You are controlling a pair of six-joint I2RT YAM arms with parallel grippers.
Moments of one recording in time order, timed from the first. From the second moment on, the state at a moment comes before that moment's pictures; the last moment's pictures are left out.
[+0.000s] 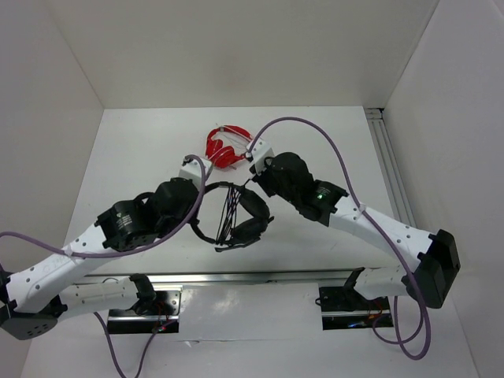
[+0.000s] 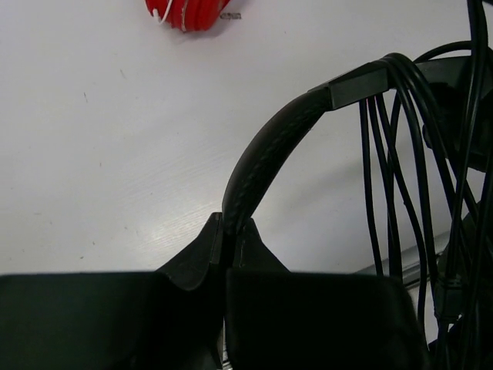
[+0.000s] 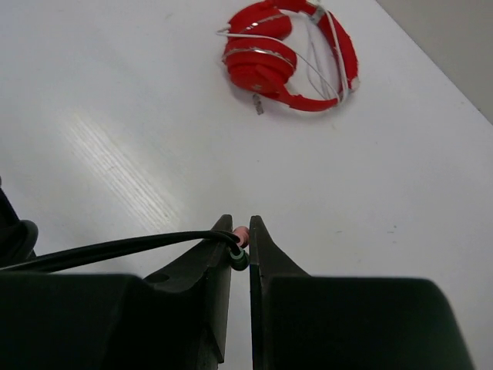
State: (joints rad) left arm -0.96 0.97 1.17 -0.87 -0.52 -0.29; right arm 0.85 1.28 1.09 -0.22 0.23 -0.20
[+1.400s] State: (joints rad) left arm -0.64 1.22 1.29 -0.90 -0.19 -0.42; right arm 0.51 1.21 0.72 0.11 0.00 0.27
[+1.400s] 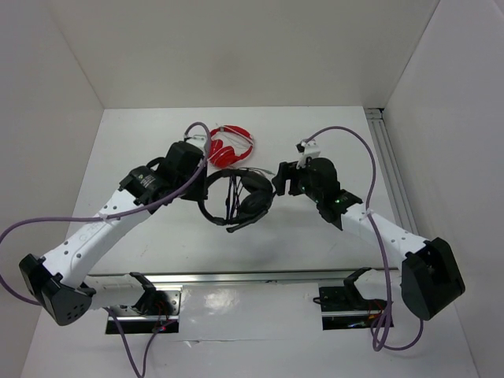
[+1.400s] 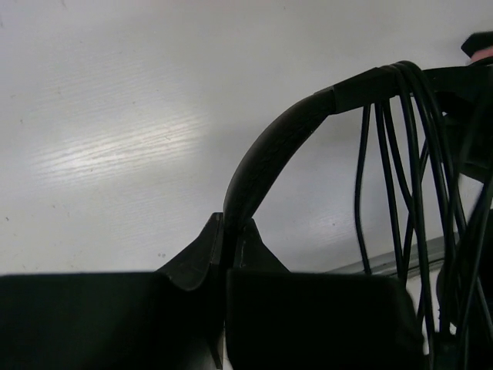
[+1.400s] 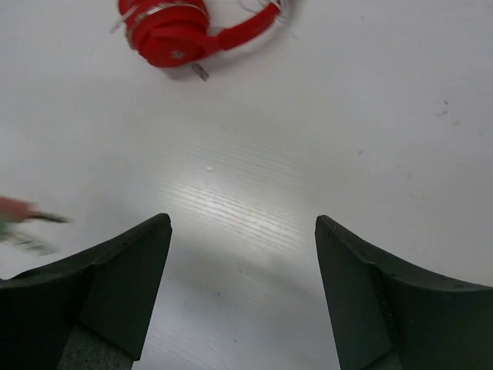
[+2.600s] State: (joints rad) left arm -0.67 1.34 1.18 -0.72 -0.17 -0.51; right arm 0.50 0.78 0.88 -0.39 0.25 0.47
